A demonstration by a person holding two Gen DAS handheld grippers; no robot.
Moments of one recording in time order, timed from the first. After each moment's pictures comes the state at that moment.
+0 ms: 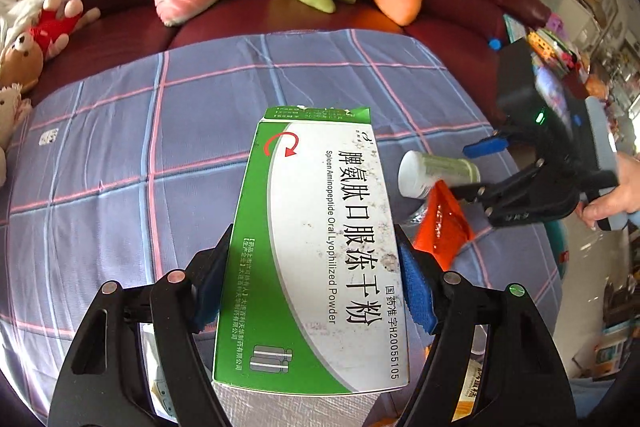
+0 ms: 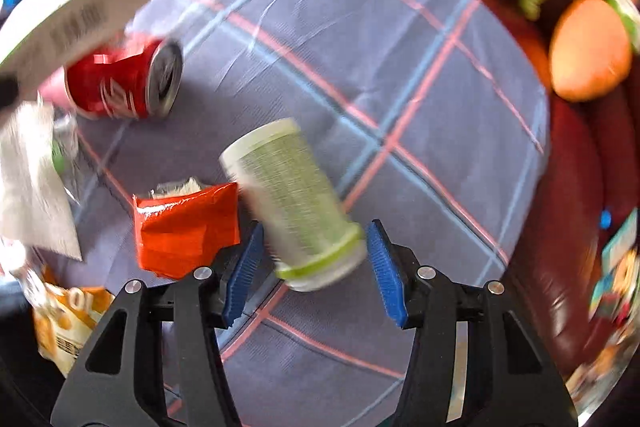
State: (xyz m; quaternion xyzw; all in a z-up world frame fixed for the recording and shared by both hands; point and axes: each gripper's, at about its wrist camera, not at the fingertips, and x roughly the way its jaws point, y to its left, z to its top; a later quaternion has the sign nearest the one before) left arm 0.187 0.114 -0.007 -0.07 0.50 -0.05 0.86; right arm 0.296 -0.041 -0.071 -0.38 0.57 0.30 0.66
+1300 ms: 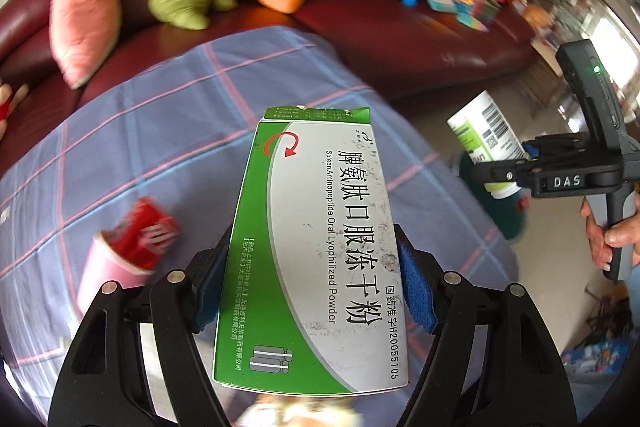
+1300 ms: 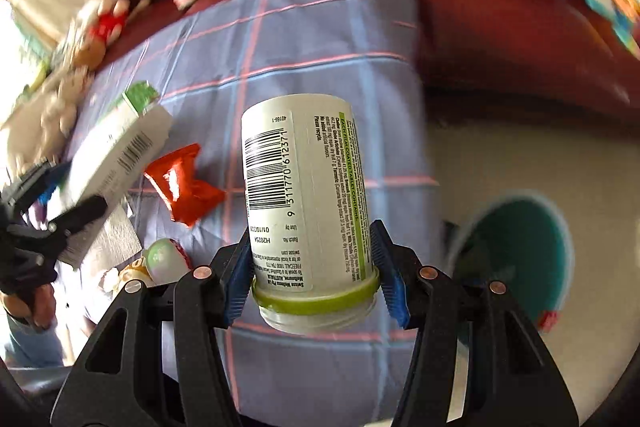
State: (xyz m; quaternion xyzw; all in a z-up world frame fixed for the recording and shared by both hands) left arm 0.165 -0.076 0.020 0.03 0.49 -0.17 0.86; right arm 0.205 -0.306 0.004 0.03 0.58 0.18 0.79
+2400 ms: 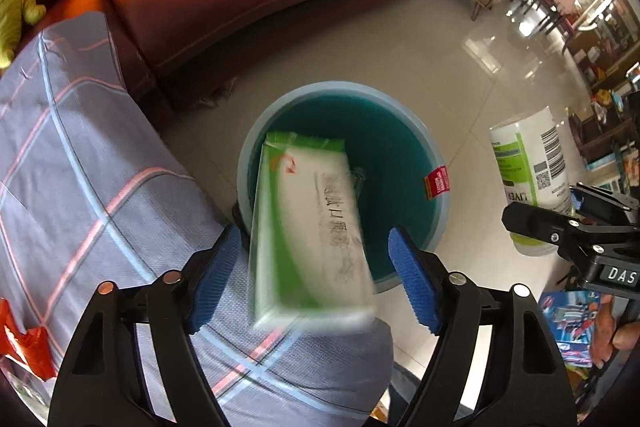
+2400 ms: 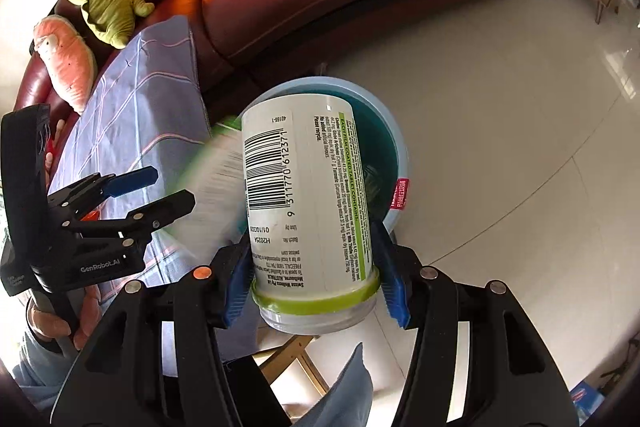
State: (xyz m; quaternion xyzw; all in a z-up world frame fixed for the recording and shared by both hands) left arm 0.217 -0.382 -0.083 0.11 0.59 -0.28 0.75; right arm 0.125 -0.567 -0.054 0.19 0.58 0.01 0.79
